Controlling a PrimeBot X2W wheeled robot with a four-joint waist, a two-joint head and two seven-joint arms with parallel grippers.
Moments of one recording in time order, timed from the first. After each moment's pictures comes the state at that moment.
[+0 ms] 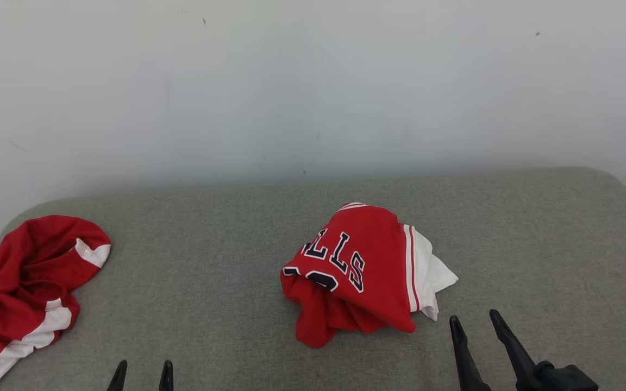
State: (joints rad) left arm 0.16 0.05 0.00 -0.10 -0.07 0.00 -0.26; right arm 0.08 -0.13 0.28 0.03 0.19 0.13 -0.26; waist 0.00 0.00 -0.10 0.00
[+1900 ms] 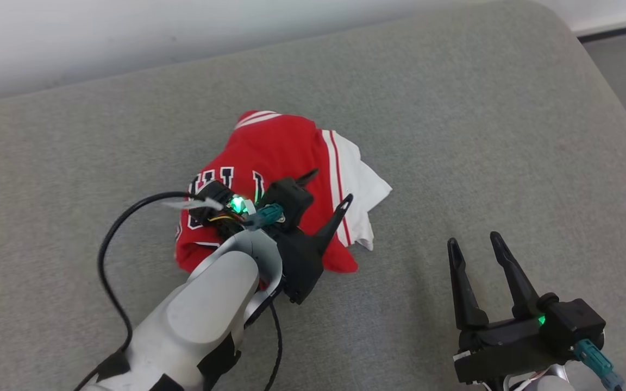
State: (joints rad) left arm -0.93 0.05 -0.83 0.62 -0.36 -0.02 -0.08; right arm -0.12 -0.11 0.26 0.02 0.18 0.13 -0.26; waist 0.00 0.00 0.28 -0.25
